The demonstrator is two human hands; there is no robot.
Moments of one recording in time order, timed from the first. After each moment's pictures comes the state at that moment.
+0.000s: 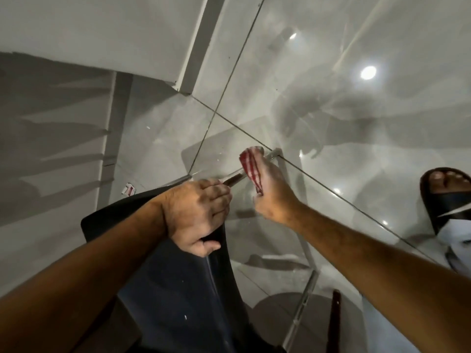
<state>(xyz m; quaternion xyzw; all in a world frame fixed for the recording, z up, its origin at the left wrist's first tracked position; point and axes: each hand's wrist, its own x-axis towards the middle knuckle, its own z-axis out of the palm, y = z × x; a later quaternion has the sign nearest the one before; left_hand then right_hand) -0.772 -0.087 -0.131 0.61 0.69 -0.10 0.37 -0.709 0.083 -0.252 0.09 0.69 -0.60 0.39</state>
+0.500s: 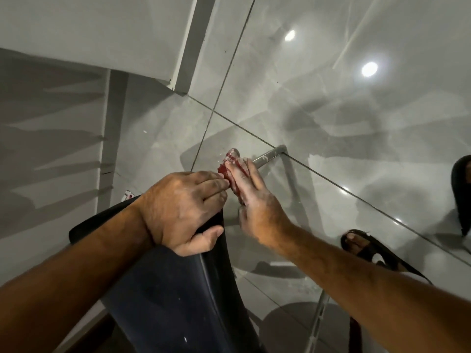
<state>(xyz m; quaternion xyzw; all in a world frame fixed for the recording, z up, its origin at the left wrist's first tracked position) -0.769 -0.090 -0.133 0.51 0.77 -0.06 0.37 -0.661 0.035 -0.272 0.01 0.73 -0.64 0.24</state>
